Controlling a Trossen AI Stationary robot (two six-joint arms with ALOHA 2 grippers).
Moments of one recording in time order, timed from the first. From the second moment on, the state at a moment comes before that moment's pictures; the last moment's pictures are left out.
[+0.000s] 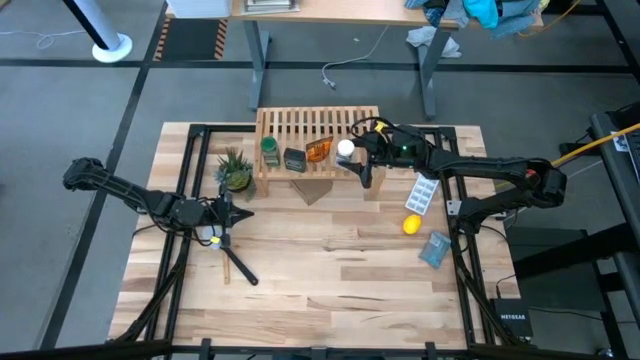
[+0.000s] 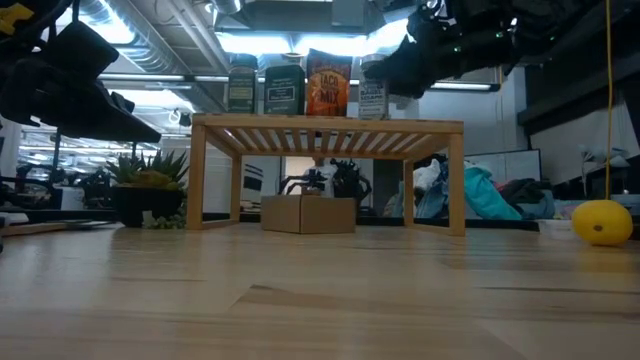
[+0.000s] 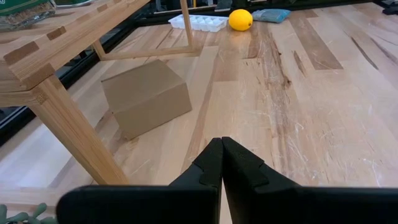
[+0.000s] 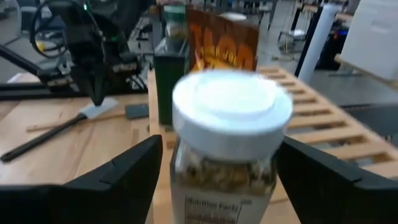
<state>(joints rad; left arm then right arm) -0.33 0.42 0.06 0.01 -0.53 -0.03 -0.43 1.29 0.74 0.36 -0.25 -0.11</state>
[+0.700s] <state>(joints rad) -0.33 0.37 0.11 0.05 -0.53 0.15 -0.43 0.89 0.74 0.15 -0.40 -0.04</state>
